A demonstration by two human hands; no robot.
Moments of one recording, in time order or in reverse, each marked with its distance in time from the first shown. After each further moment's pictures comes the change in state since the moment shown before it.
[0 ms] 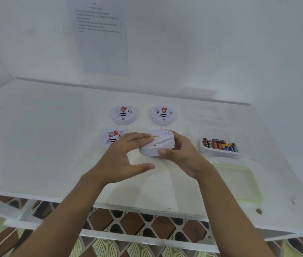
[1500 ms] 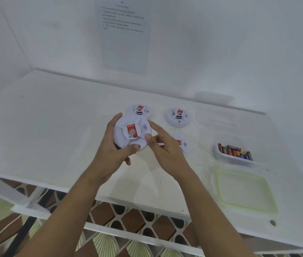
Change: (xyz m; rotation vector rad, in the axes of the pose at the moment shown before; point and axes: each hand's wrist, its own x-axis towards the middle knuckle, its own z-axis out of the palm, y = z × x) left_hand -0.024 -0.013 -0.032 -0.673 0.335 -0.459; right_hand 0.035 0.013 0.085 -0.637 0.209 -0.095
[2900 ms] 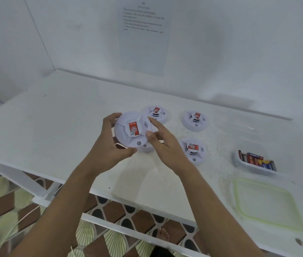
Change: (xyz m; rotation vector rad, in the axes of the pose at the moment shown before) left_hand 0.006 0.005 -0.055 0.293 0.018 0.026; right_hand 0.034 -0.009 0.032 0.084 -0.131 -0.009
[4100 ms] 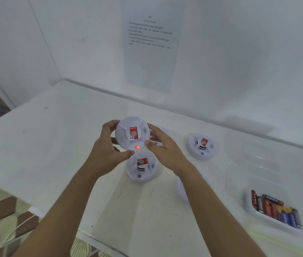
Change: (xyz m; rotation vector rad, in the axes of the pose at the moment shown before) left_hand 0.088 -0.022 0.007 0.218 0.192 -0.043; right_hand 0.104 0.017 -0.037 -0.126 -0.149 -0.003
